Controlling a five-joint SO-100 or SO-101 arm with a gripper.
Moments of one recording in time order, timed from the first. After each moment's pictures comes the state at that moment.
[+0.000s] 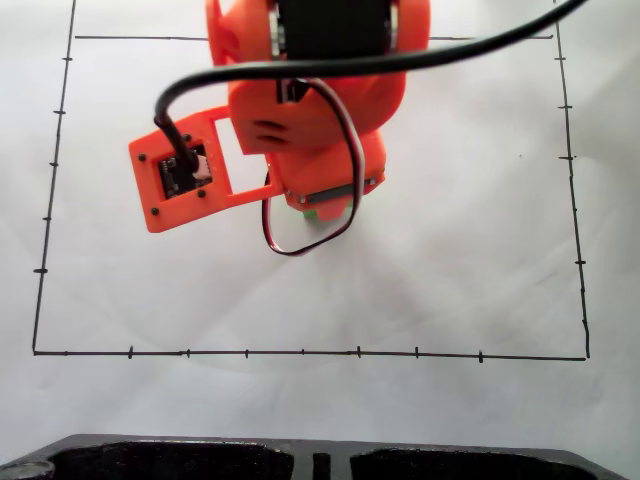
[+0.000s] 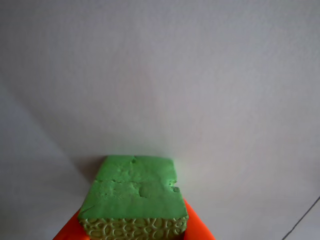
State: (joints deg) arm -5.6 90.7 113.6 59.9 0.4
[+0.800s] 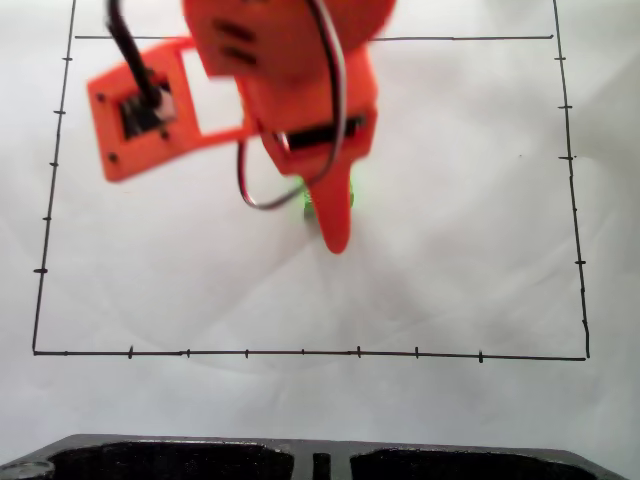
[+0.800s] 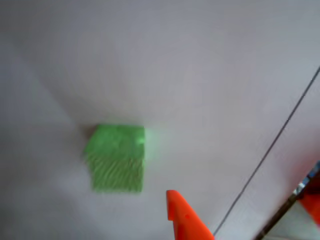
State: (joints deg) arm -2.2 111.3 113.7 76.7 -3.9
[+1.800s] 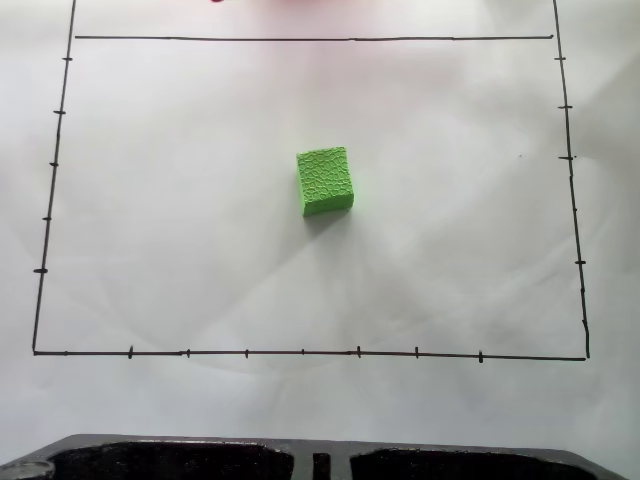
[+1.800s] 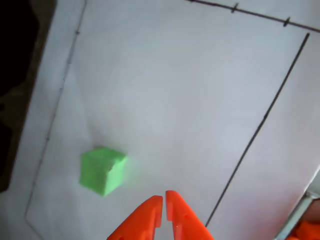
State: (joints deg) arm 16.2 182.0 149.1 83.1 -25.5
